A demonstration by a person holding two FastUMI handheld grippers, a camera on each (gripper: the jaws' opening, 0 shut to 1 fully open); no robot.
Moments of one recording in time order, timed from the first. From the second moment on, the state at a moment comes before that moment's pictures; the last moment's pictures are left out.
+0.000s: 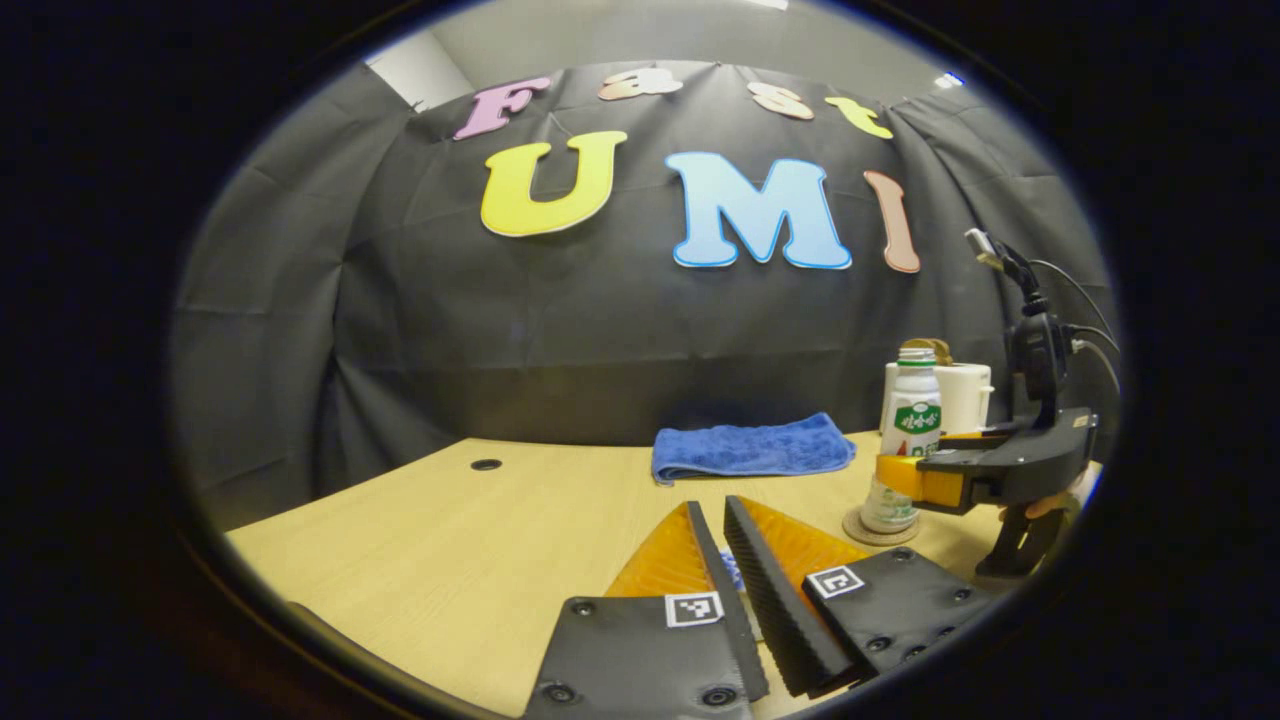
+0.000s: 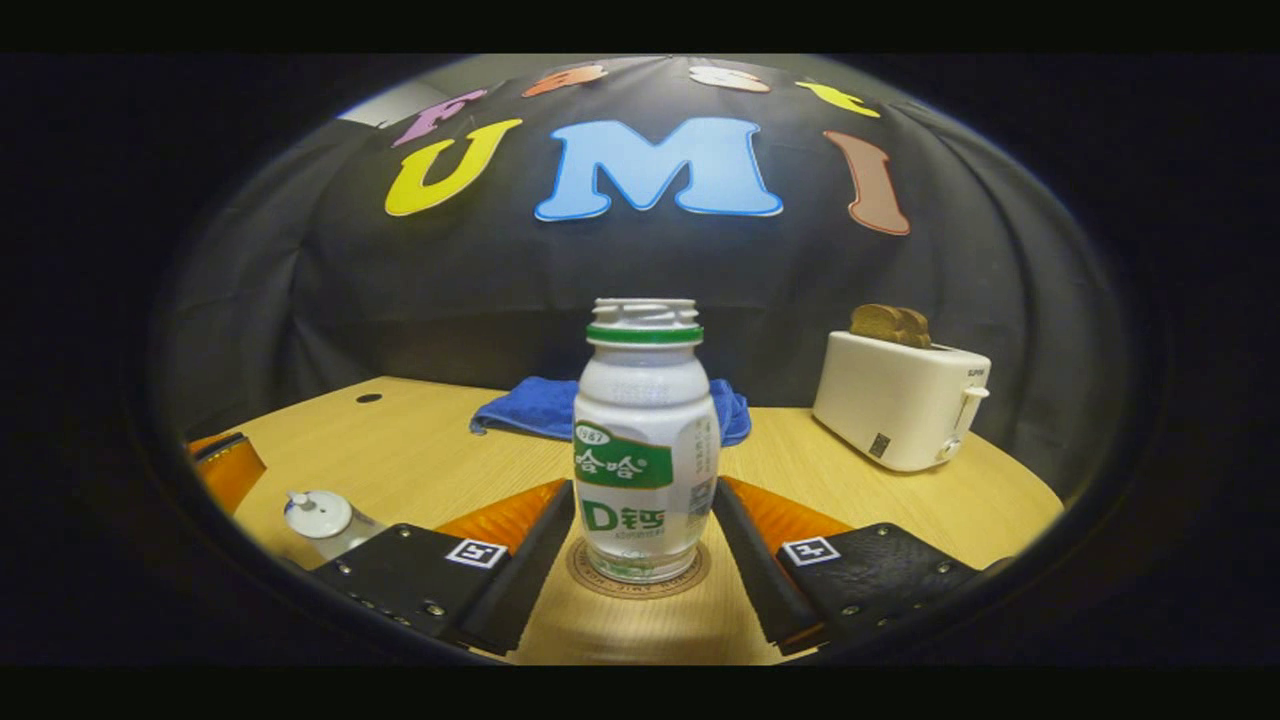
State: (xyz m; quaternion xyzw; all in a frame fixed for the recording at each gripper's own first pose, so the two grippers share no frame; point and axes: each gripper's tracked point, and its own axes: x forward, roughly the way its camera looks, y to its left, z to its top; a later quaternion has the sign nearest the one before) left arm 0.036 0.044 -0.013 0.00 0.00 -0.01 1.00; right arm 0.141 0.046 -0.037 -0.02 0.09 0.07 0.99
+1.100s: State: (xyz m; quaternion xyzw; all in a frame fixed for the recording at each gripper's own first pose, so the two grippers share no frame) left arm -0.033 0.013 0.012 0.00 -0.03 -0.03 1.00; right arm 0.010 0.028 0.007 -0.01 0.01 0.05 1.00
